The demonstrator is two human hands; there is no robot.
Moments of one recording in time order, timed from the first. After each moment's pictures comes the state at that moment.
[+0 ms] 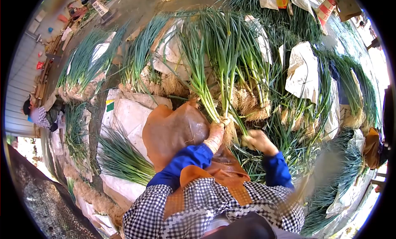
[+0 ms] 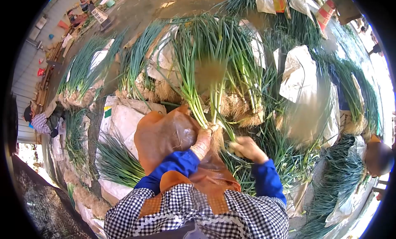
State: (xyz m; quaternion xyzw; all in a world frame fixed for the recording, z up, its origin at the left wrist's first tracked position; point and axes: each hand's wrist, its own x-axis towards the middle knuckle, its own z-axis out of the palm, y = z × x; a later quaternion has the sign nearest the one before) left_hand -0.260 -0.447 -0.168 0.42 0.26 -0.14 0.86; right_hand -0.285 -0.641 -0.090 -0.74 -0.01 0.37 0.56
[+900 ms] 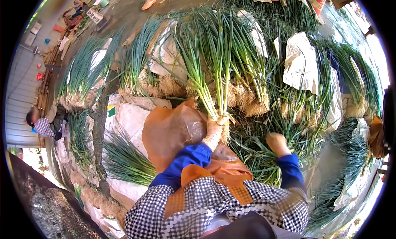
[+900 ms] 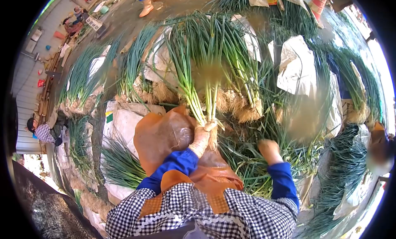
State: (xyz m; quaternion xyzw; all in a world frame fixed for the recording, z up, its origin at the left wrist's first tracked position) left_hand -0.258 -0.445 -0.173 0.47 0.16 -0.04 0.87; right_hand -0.316 -0.727 -0.161 -0.94 -0.11 0.32 -0.07
